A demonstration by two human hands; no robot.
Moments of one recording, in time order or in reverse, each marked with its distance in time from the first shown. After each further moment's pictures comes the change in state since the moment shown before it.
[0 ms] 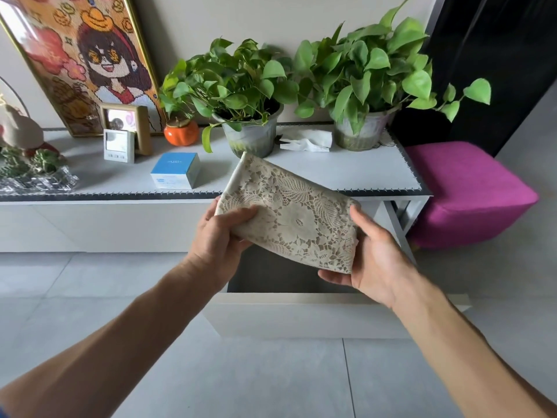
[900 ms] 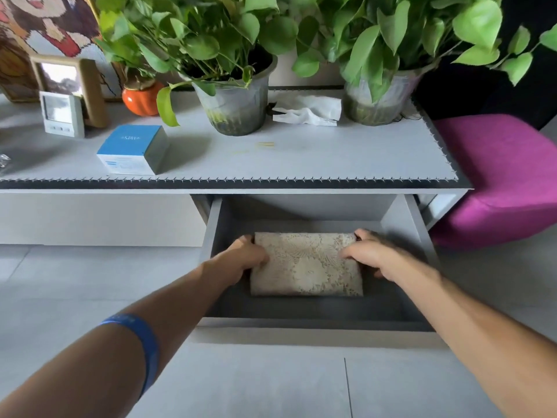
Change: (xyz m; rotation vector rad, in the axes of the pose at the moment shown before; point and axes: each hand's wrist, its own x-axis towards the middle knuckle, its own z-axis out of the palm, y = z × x) left_hand 0.139 -0.130 -0.040 0.983 0.090 -0.424; right_hand 0.142 0.013 -0.091 -1.172 0.485 0.296
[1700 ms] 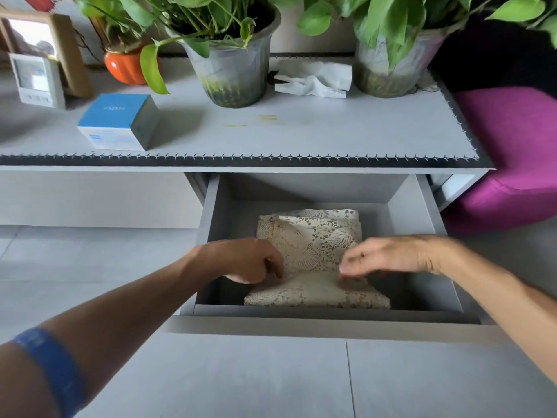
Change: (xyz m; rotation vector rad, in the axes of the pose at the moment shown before) left_hand -0.044 0.015 -0.014 0.918 -0.510 0.443; right_hand -0.047 0.000 -0.031 -0.364 -0.617 -0.455
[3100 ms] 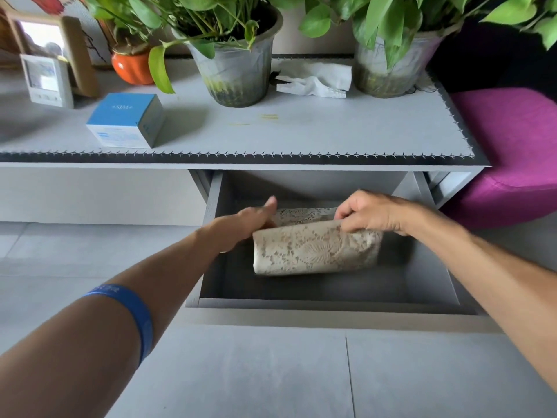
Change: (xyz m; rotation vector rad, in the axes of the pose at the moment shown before) left_hand 0.022 -0.020 -0.011 -0.670 0.232 -0.262; right_hand 0.032 -0.012 -0.035 -0.003 0.342 -0.064
